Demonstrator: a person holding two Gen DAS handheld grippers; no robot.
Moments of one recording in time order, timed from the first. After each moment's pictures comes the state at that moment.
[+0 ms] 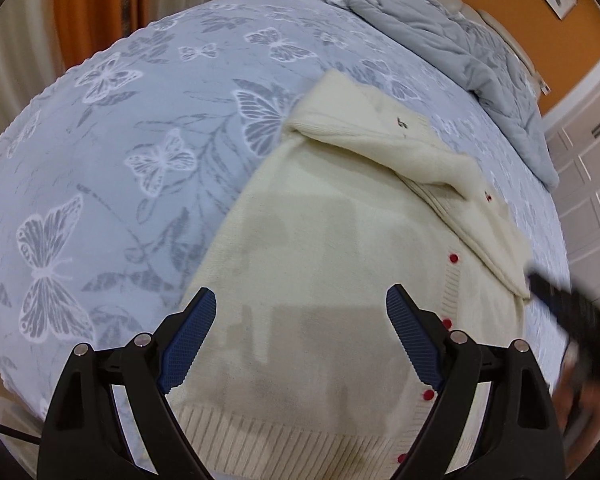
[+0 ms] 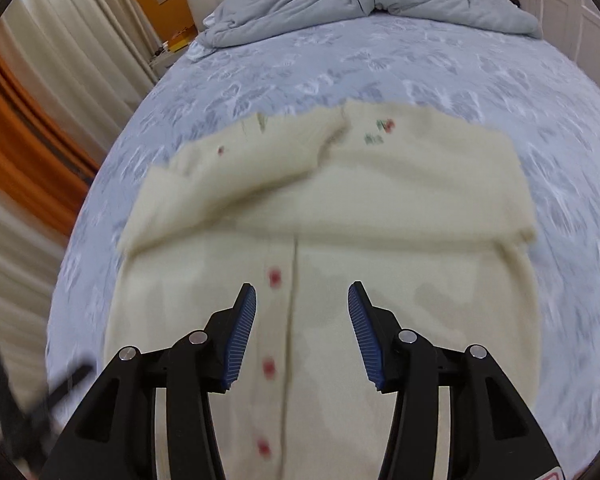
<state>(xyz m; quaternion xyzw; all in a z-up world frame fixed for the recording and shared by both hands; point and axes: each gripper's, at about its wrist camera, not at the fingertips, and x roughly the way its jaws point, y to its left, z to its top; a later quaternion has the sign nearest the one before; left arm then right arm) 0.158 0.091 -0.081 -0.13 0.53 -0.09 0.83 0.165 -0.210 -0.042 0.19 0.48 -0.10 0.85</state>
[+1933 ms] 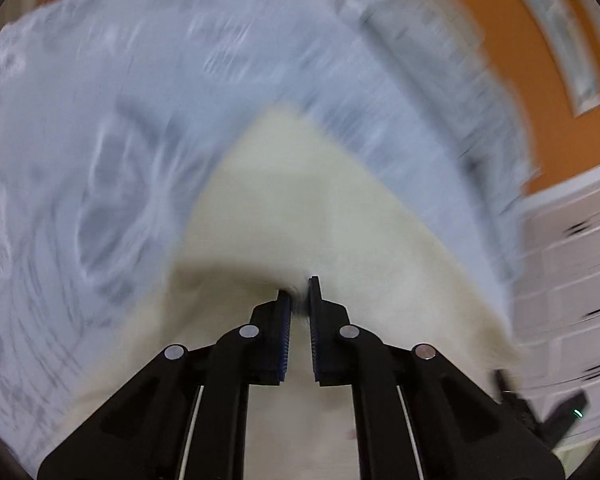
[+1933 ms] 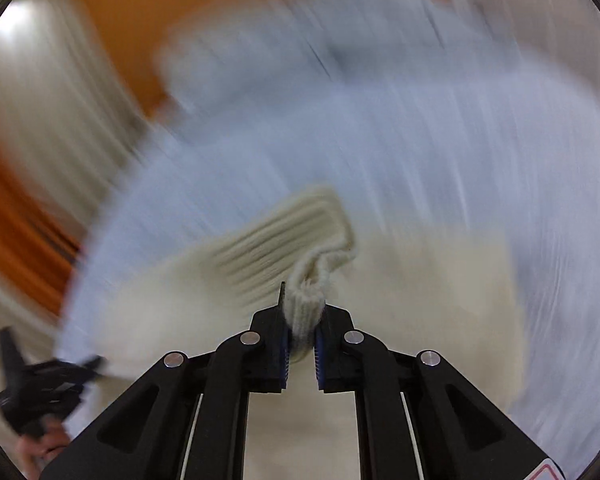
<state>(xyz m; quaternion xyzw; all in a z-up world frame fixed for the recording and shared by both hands) 0.317 0.023 -0.131 -0.29 0.54 -0.08 0.79 0.213 -0.346 -0.094 0.27 0.44 -0.15 0.84</state>
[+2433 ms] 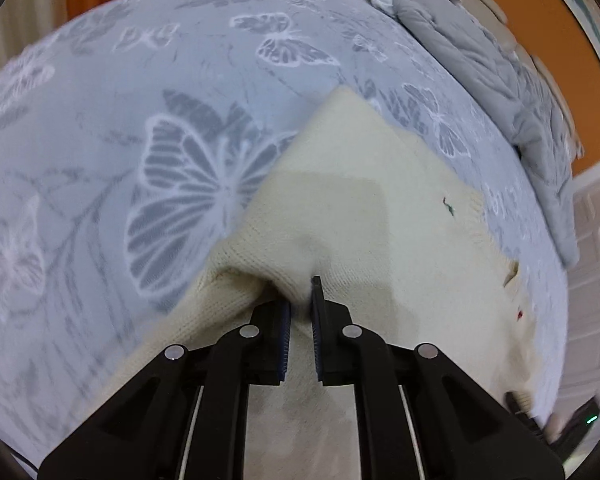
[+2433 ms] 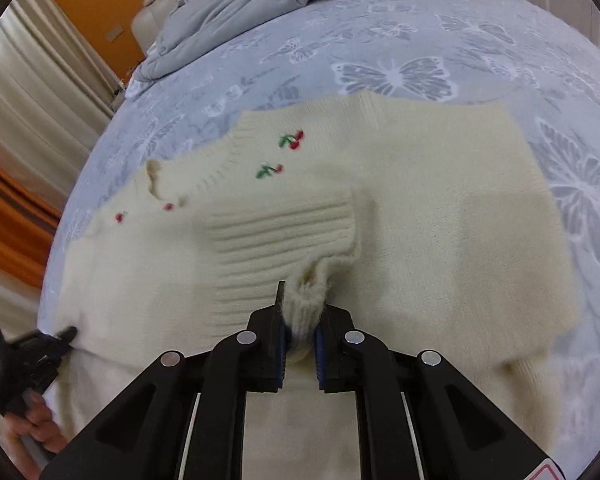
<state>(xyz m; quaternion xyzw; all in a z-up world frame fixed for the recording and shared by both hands) 0.321 0.037 -0.140 -0.21 0.53 -0.03 0.82 0.203 -0.334 -0.119 0.28 0.45 -0.13 0.84</state>
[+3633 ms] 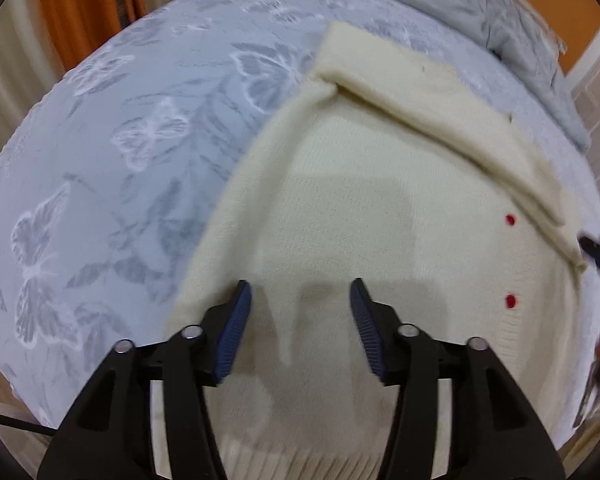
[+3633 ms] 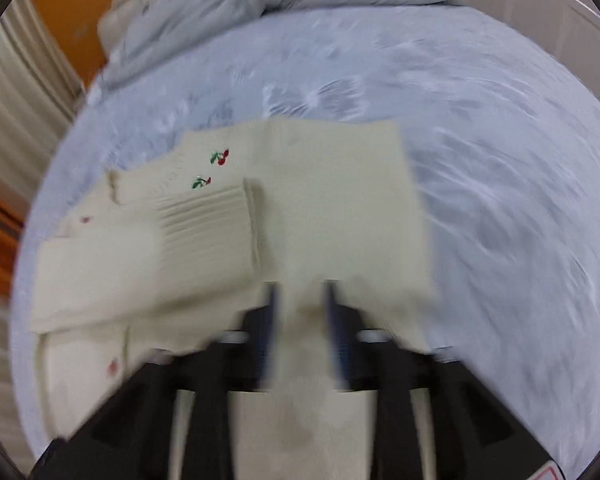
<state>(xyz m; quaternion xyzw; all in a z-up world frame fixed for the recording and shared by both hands) 0.158 0.075 -0.123 -0.07 0.54 -0.06 0.83 0.123 -0.351 -0.078 0.24 0.46 -0.23 0.82</state>
